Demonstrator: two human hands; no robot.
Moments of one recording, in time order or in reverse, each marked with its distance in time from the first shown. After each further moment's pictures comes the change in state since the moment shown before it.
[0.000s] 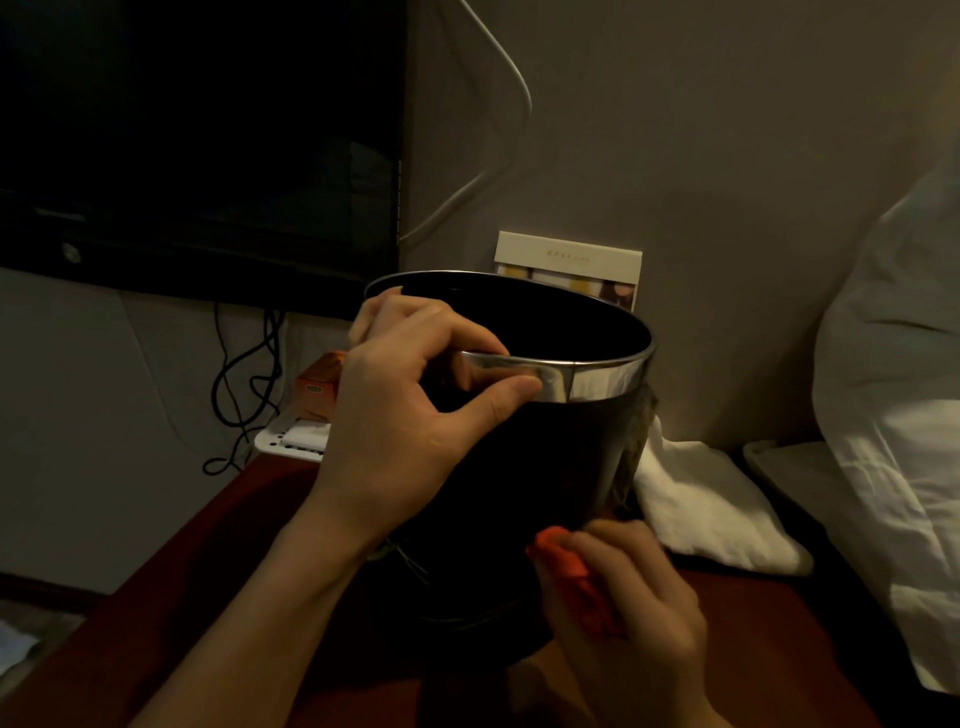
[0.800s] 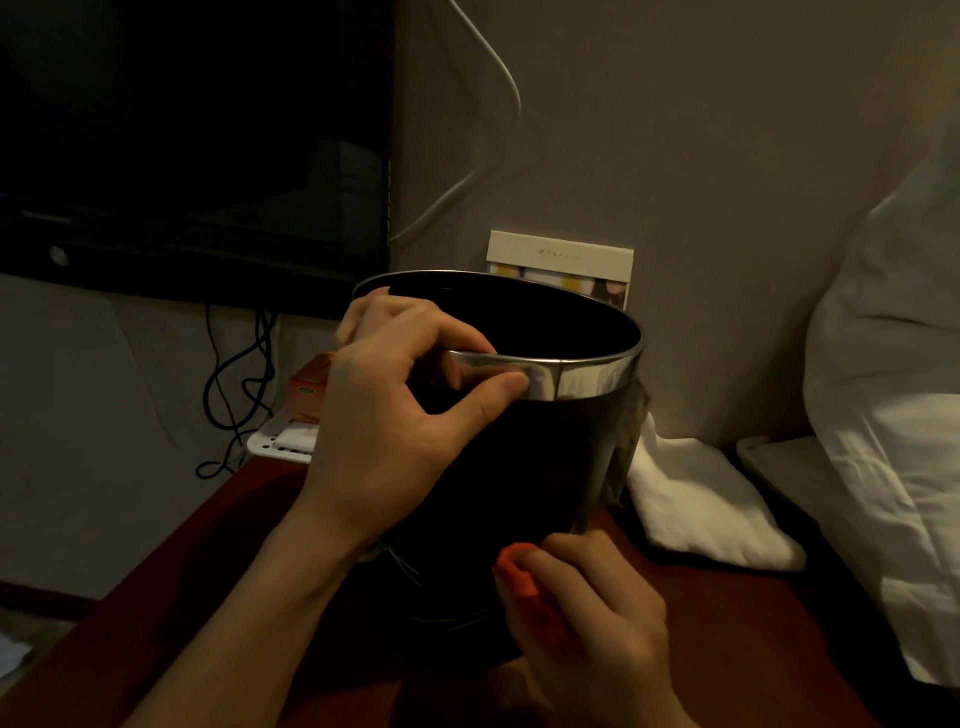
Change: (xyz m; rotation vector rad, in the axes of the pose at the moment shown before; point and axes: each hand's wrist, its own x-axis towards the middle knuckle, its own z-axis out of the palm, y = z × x) left_hand 0.000 0.002 0.002 0.028 0.023 0.013; right_hand -0.008 -0.008 0.011 -0.021 -0.015 -0.078
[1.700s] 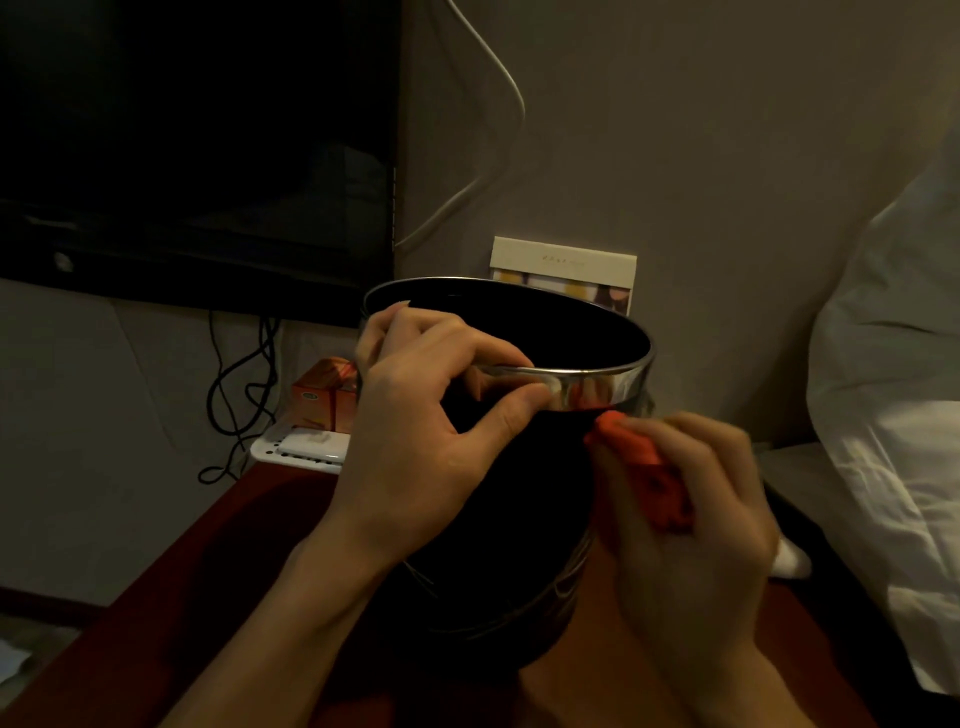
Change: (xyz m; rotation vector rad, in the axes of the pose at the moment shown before) left_hand -0.001 0.008 0.003 0.025 -0.033 0.027; right_hand 0.076 0.002 -0.032 -0.024 0.145 0.140
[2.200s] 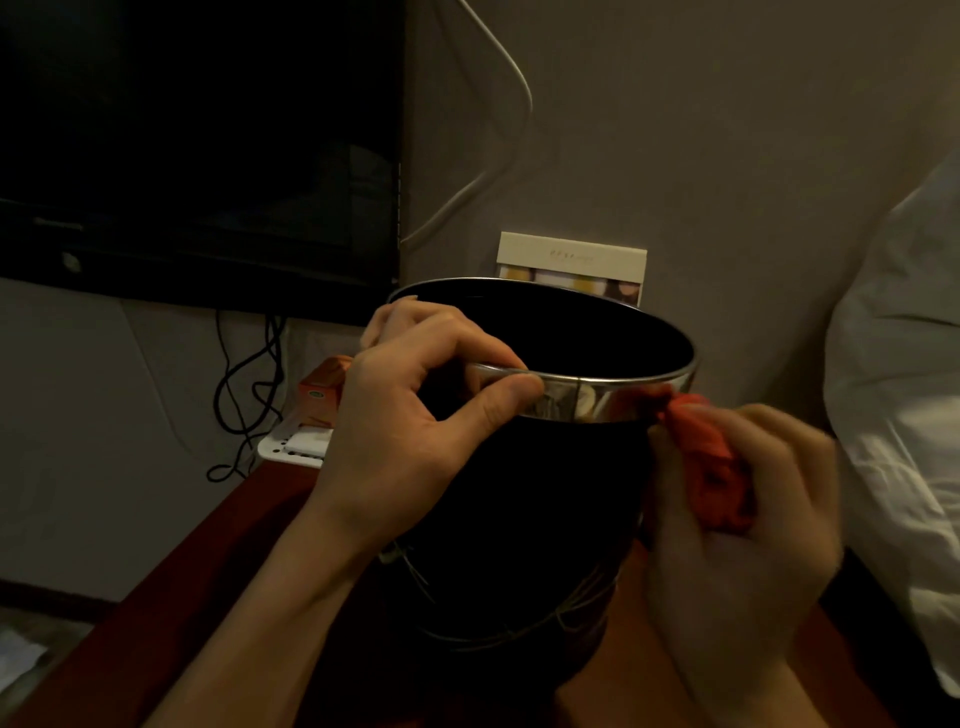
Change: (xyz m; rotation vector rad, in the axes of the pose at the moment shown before) left_hand 0.002 -0.010 -0.007 -0.214 -0.060 -0.068; right_hand 0.004 -0.011 -0.002 -0.060 0.174 0.069
